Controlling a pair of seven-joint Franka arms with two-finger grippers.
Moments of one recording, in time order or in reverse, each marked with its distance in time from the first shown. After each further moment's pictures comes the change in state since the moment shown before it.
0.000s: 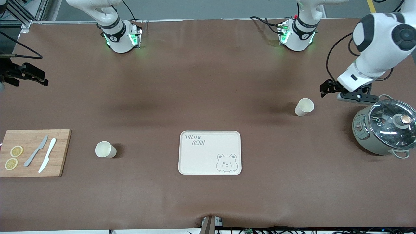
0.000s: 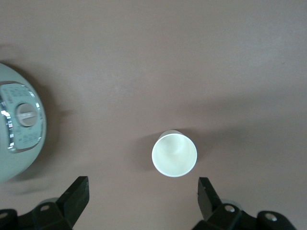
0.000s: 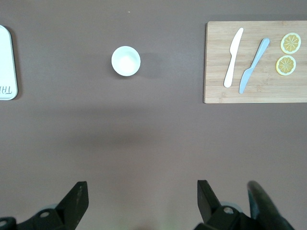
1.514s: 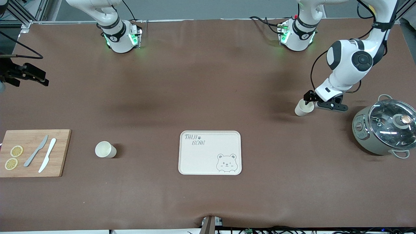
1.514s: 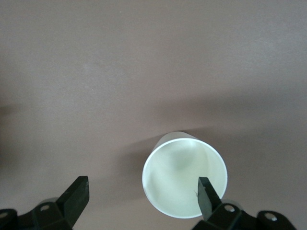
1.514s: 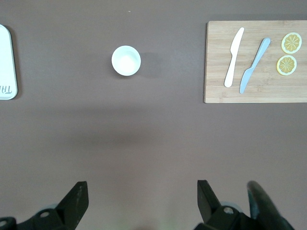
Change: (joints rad) left arm 0.012 0.186 0.001 -0.202 0.000 0.396 0.032; right arm 0.000 0.001 0.001 -0.003 0.000 0.002 0.000
